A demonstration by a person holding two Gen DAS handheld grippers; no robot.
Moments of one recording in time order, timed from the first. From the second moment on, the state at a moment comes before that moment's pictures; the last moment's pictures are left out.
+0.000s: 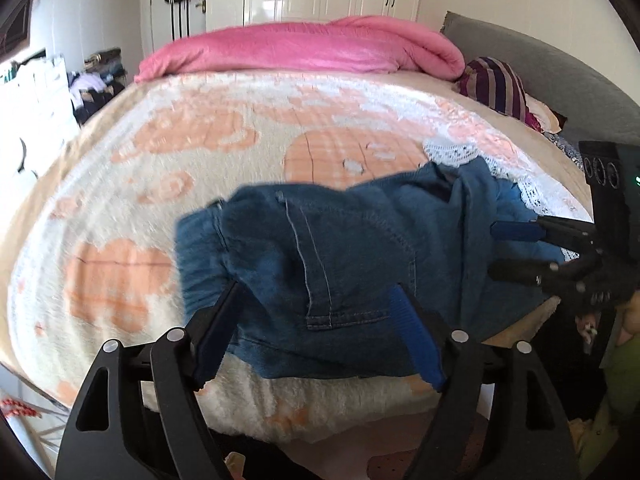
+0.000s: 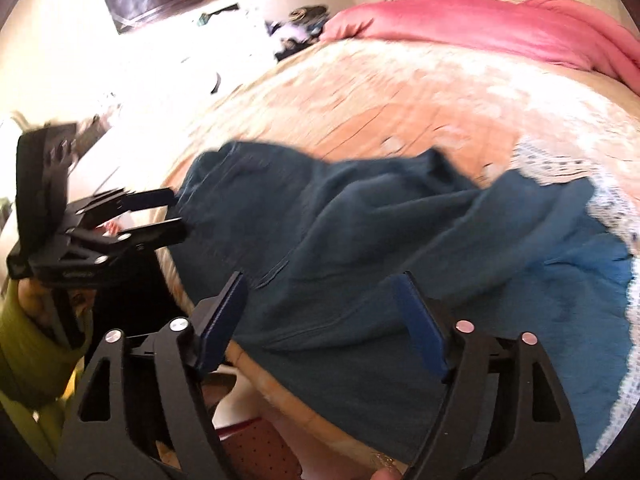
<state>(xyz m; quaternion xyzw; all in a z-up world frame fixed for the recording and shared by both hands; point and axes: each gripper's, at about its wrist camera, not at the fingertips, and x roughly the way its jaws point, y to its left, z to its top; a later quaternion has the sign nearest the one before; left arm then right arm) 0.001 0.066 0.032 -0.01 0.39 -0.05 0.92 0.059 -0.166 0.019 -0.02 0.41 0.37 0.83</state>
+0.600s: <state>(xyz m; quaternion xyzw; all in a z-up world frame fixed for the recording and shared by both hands) 0.011 0.015 0.052 -0.02 0.38 -0.12 0.92 0.083 -0.225 0.032 0.03 0.38 0.29 0.88</state>
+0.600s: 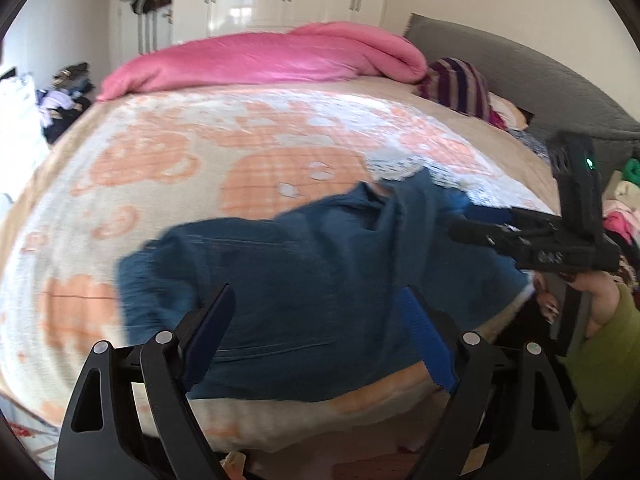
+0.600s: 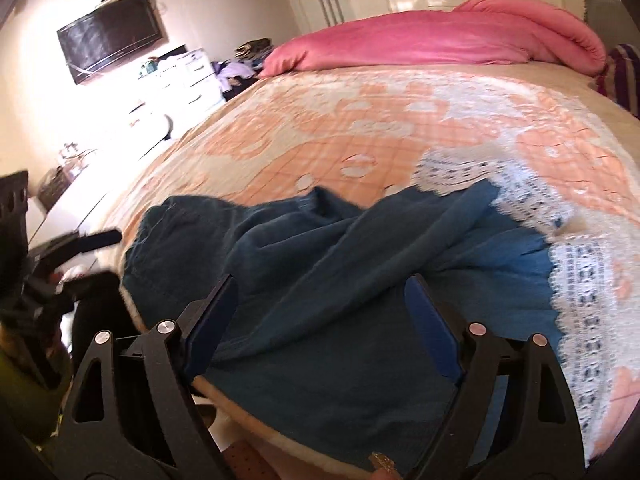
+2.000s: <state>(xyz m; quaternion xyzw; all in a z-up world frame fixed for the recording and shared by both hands) 0.082 -0.088 -0.031 -0.06 0.43 -0.31 0.84 0.252 -0.213 -0.009 -0.04 0.47 0.19 0.86</state>
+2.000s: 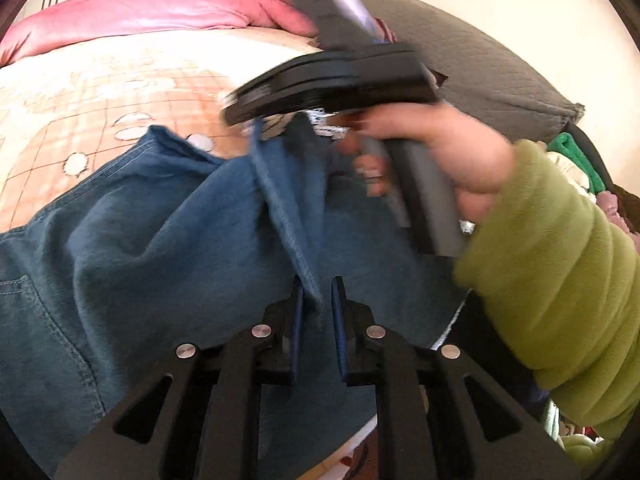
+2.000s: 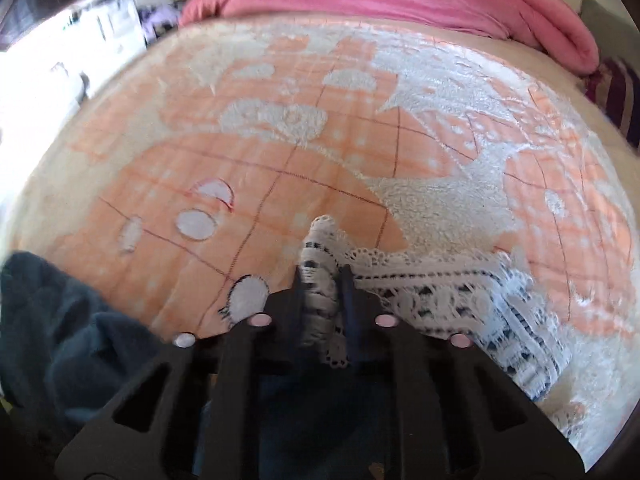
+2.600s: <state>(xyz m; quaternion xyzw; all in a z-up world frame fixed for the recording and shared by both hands) 0.080 -0.084 -0.021 0.01 0.39 -0.30 0.87 0.074 -0.381 0.027 0.17 0.43 0.15 0.88</state>
